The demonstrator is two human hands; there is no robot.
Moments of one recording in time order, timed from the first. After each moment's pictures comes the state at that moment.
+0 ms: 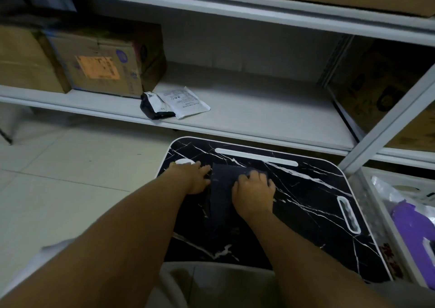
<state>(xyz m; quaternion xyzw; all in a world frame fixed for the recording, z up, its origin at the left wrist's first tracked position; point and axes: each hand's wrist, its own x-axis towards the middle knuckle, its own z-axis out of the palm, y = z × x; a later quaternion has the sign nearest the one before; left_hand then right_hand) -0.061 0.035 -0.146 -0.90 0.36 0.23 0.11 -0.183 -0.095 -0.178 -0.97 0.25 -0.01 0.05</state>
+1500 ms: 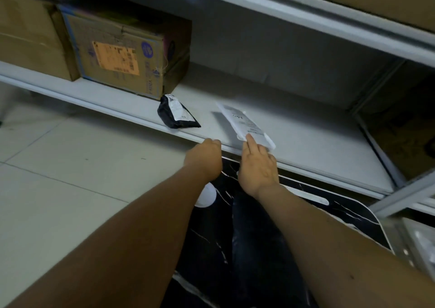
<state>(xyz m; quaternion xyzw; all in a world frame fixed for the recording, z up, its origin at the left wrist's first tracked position) 0.034 0.026 -0.145 -0.95 0.25 0.07 -0.18 -0.029 -0.096 -0.147 -0.99 0.13 -0.01 -0.05</state>
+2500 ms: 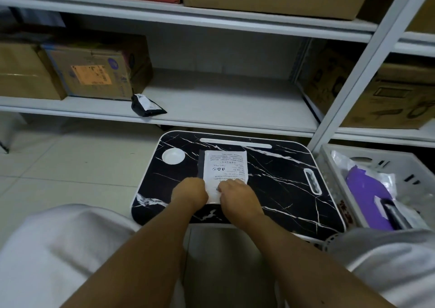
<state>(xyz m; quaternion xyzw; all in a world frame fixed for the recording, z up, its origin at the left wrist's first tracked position) -0.186 0.047 -0.164 -0.94 0.28 0.16 -0.07 -0.286 -0.063 -0.165 -0.99 0.07 -0.06 0.09</state>
